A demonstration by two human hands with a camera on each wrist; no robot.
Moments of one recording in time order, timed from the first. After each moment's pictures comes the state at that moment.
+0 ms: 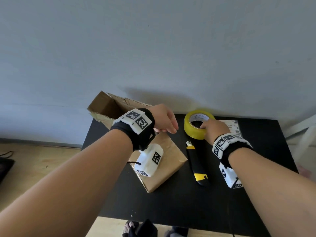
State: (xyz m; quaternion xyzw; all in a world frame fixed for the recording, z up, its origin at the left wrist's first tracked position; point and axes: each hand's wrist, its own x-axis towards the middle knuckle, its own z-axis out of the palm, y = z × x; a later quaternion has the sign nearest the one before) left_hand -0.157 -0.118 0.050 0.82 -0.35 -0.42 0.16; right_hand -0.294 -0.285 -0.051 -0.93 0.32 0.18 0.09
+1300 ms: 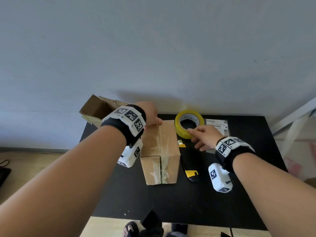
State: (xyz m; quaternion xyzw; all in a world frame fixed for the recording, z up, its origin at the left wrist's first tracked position) left_hand -0.172 -0.128 0.078 0.87 -0.40 -0.29 -0.06; right_hand -0.334 -0.272 -0.035 -0.75 0.41 0.10 0.51
